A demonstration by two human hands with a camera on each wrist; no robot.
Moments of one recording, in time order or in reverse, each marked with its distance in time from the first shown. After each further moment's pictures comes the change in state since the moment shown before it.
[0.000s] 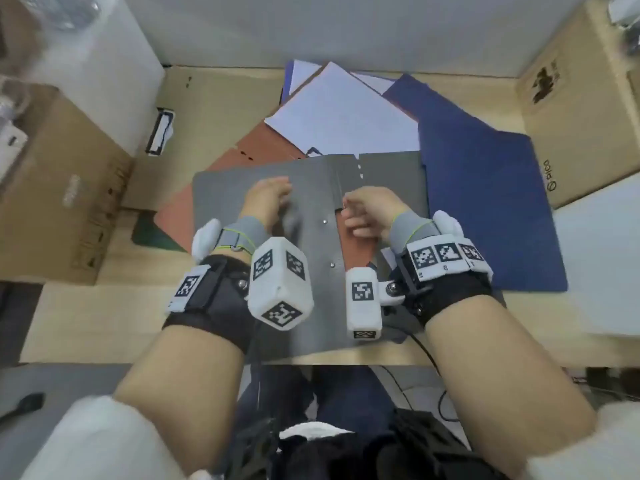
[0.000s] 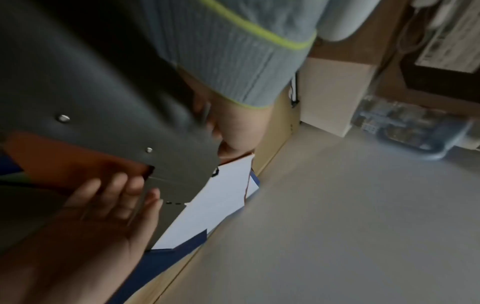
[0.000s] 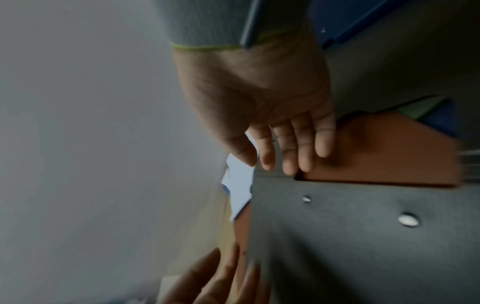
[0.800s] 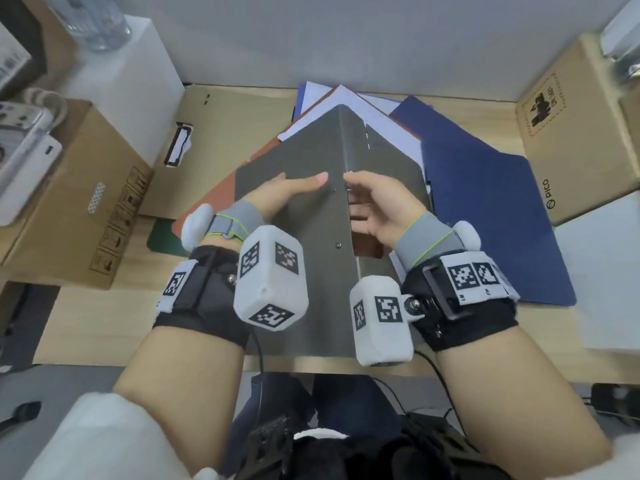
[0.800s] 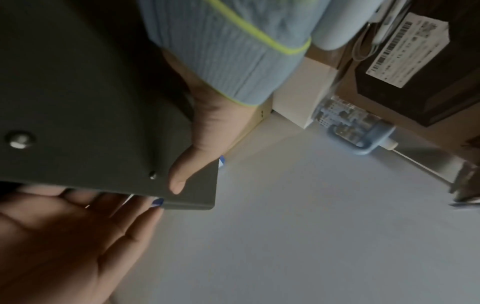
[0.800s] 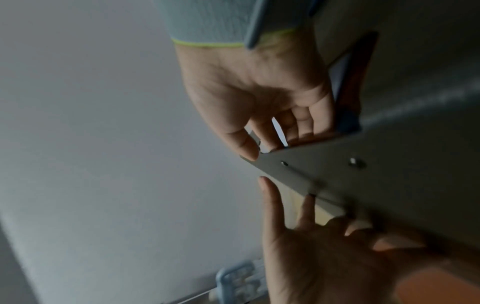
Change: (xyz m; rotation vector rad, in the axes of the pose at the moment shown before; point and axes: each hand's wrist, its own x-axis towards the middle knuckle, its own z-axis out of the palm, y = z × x) left_hand -0.027 0.037 -0.022 0.220 -0.228 -0.124; right_hand -0.055 -0.038 0.010 0.357 -0.133 -0.164
